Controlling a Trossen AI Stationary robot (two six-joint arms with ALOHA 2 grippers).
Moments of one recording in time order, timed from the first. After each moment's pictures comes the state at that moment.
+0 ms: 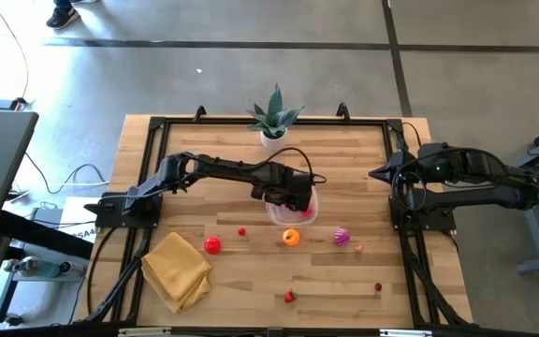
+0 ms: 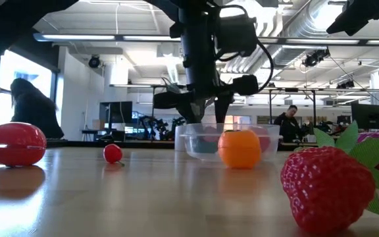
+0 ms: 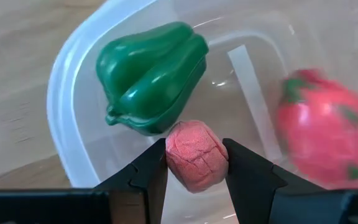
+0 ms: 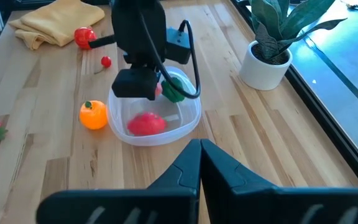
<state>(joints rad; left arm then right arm) 0.15 2.27 1.88 -0.97 -0.08 -1.21 -0.07 0.49 0.85 -0.95 0.12 0.04</state>
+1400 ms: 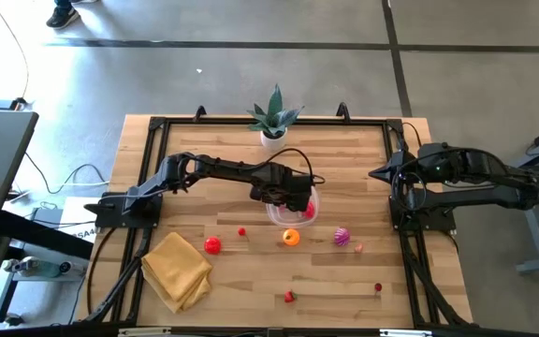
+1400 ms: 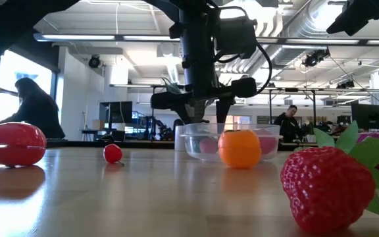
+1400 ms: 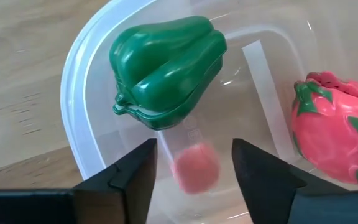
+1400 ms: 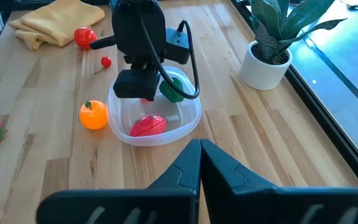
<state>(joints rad) 0.15 2.28 1.88 -1.00 -0.08 -1.24 -0.07 0.49 0.85 -0.95 0.12 0.04</state>
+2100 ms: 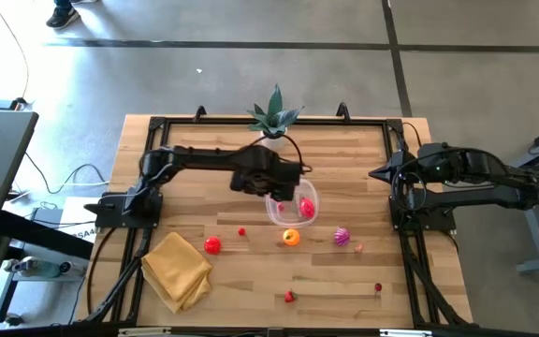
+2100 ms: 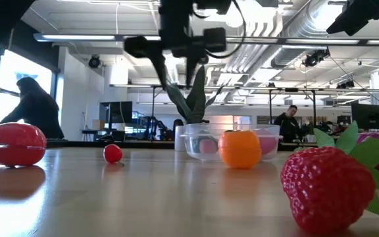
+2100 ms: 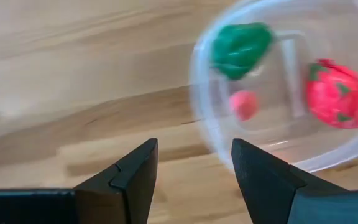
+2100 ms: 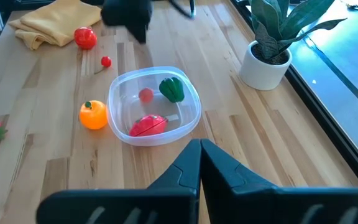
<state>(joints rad) 0.15 2.09 1.98 -1.41 -0.09 -1.35 -0.07 0.49 0.85 -0.95 0.12 0.04</state>
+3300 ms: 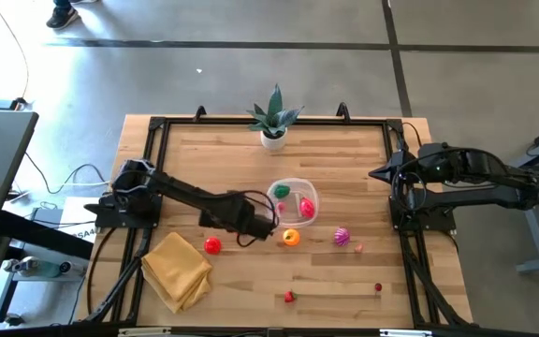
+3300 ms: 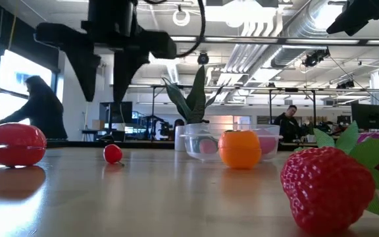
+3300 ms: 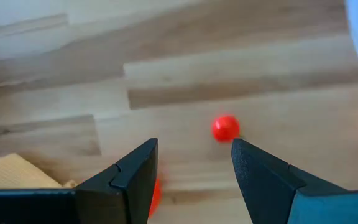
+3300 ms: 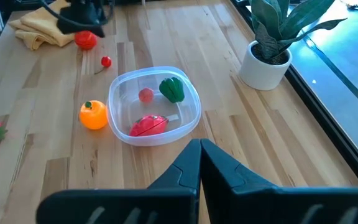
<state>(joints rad) -0.17 1.91 1.52 -1.31 -0.17 -1.71 -0.07 0.49 0.85 -0.95 0.12 0.04</state>
